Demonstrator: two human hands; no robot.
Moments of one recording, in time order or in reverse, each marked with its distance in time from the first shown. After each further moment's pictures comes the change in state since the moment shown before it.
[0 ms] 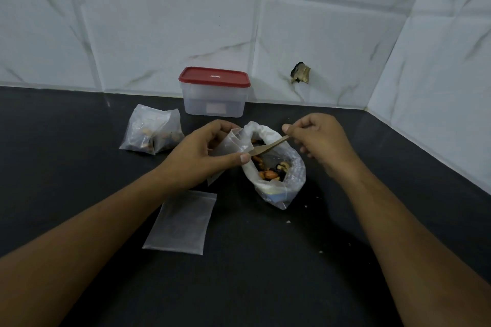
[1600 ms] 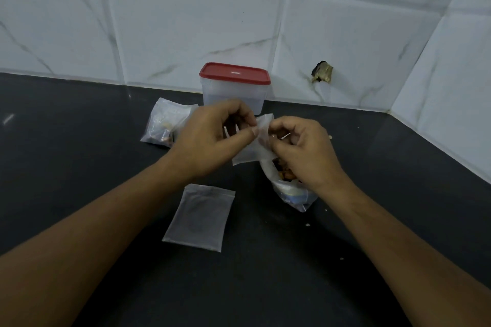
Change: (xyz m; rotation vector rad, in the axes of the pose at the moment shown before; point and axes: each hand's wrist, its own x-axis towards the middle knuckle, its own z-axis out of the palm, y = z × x) left_hand -0.003 0.024 -0.014 0.169 0.230 0.303; right_hand -0.039 -0.029 0.048 0.105 -0.198 -0.458
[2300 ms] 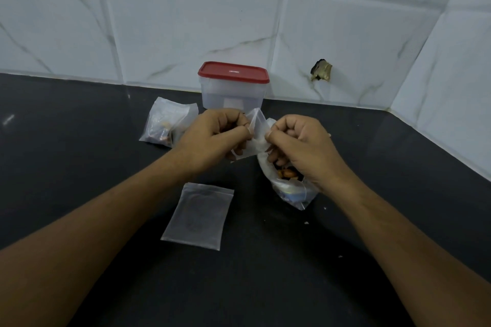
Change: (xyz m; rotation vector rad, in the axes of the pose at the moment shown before) left_hand 0.001 -0.006 0.003 -0.262 -0.137 -0.216; right_hand 0.001 -0.006 -0.006 0.099 -0.063 0.247
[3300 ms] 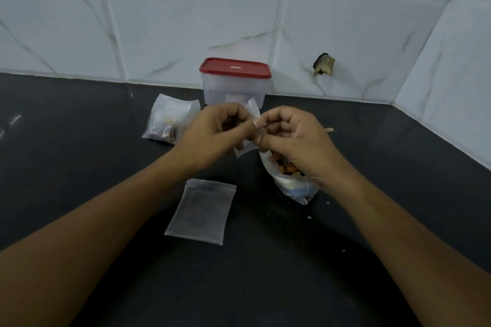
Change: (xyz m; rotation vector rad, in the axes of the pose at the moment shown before) left_hand -0.004 0.006 0.005 0.009 0.040 0.013; right_hand -0.002 -0.003 0.004 0.134 -0.106 -0.027
